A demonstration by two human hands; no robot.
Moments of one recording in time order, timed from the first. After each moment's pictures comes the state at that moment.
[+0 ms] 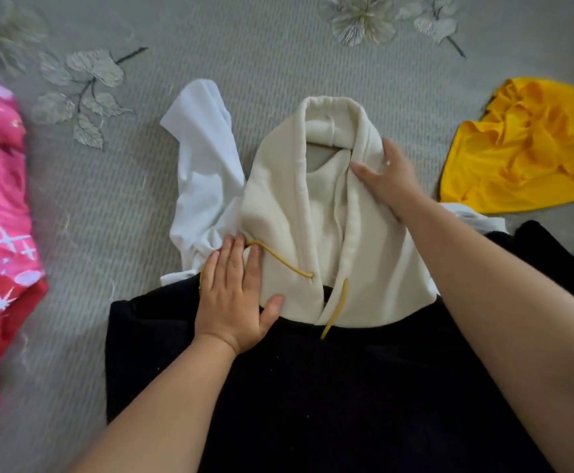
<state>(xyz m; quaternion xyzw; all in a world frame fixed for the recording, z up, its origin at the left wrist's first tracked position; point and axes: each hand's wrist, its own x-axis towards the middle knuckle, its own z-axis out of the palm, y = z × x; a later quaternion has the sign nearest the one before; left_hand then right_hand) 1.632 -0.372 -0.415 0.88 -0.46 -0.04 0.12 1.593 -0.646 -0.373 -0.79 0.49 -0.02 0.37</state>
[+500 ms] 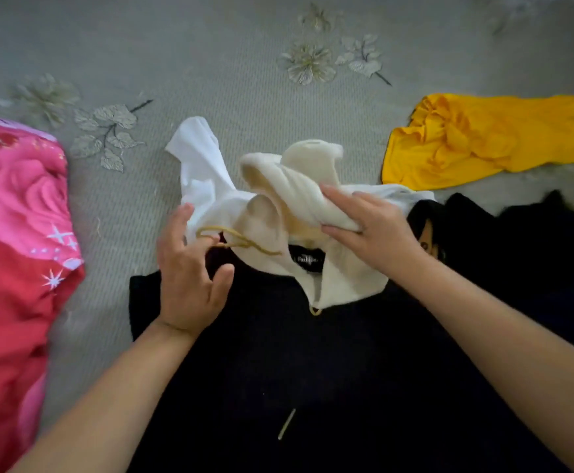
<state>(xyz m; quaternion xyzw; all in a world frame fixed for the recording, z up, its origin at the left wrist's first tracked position) 1.627 -0.330 -0.316 0.77 -0.48 0.13 0.40 1.486 -0.524 -0.266 -0.94 0.15 -0.22 0.23</state>
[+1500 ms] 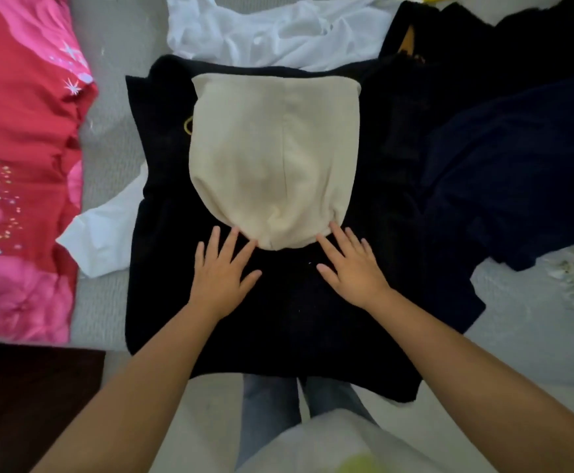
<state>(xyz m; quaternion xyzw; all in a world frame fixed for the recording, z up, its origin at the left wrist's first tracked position) 1.375 -0.134 -0.347 0.85 -0.46 -0.25 -0.07 1.211 -0.296 -0.354 -0.92 0.27 0.20 0.21</state>
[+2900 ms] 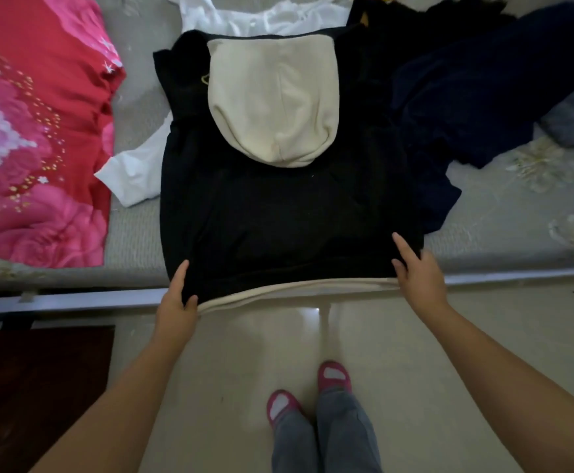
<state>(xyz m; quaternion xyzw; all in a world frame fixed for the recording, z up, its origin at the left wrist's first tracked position) 1.294 0.093 -0.339 0.87 -0.21 -0.30 0.34 1.033 -0.150 -0.352 -0.82 0.52 -0.03 0.22</state>
